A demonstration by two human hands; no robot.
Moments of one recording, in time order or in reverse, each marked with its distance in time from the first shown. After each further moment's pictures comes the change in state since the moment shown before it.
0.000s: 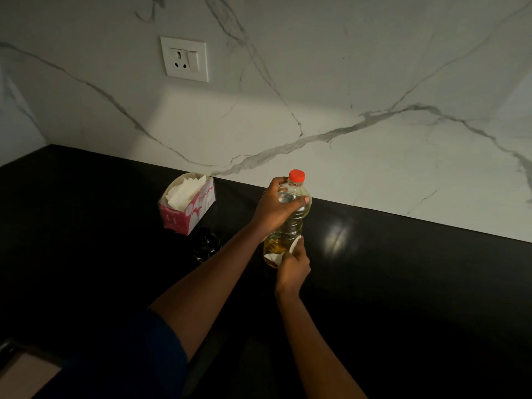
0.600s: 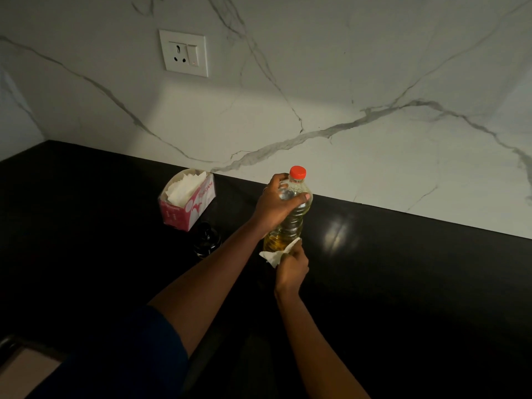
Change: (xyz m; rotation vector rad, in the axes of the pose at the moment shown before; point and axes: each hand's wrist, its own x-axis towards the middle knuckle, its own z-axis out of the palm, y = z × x) left_hand 0.000 -0.002 0.001 0.000 -0.002 0.012; right_hand -0.004 0.005 -0.002 -0.062 0.020 0.005
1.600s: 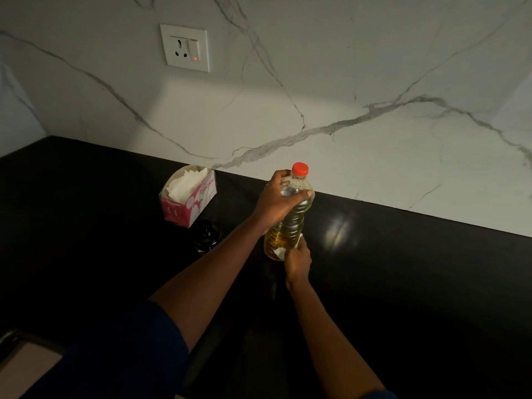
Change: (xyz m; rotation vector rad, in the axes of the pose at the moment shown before) left_hand -0.002 0.003 -0.002 -0.014 -0.015 -0.012; right_hand 0.023 -0.002 -0.005 -0.125 -0.149 0.062
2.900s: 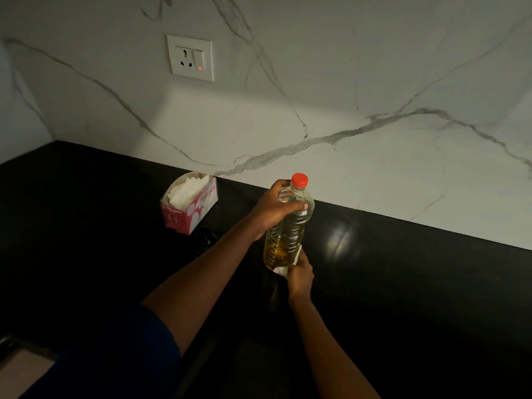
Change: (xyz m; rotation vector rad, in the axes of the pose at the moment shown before) left_hand 0.007 0.000 -0.010 -0.031 -0.126 -0.058; right_hand 0.013 0.023 -0.011 0.087 -0.059 -0.056
